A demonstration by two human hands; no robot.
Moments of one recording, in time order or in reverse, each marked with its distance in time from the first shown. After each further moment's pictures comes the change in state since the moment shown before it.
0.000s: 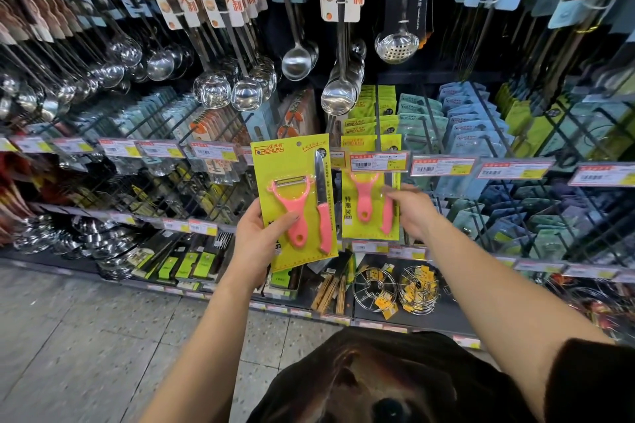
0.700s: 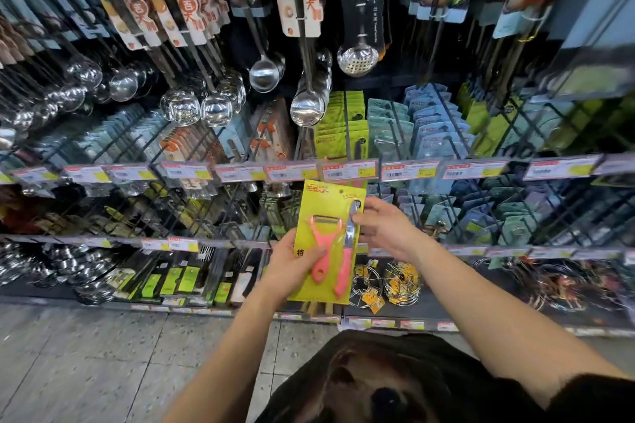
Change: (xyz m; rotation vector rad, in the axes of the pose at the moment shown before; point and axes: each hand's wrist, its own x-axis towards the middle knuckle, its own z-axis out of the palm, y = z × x) left_hand 0.000 -0.035 0.056 0.213 -0.261 -0.196; right_hand -0.052 0.002 -0.001 -0.129 -0.210 0.012
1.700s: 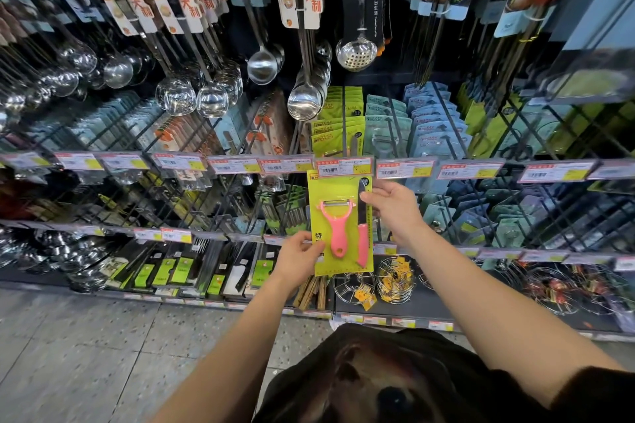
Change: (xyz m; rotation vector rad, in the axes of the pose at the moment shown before) left_hand 0.035 -0.034 0.023 0.036 0.046 -0.140; right_hand 0.011 -0.015 -0.016 -0.069 0.334 -0.144
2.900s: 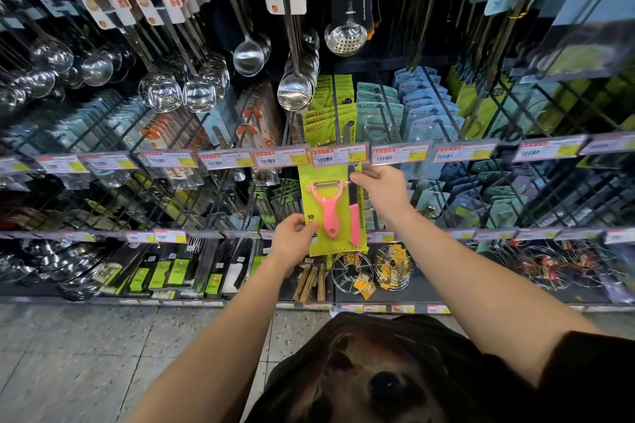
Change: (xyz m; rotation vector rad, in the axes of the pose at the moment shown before) left_hand 0.051 -0.021 -0.013 0.097 0.041 0.012; right_hand 0.003 -0.004 0.017 -0.124 0.142 -0.120
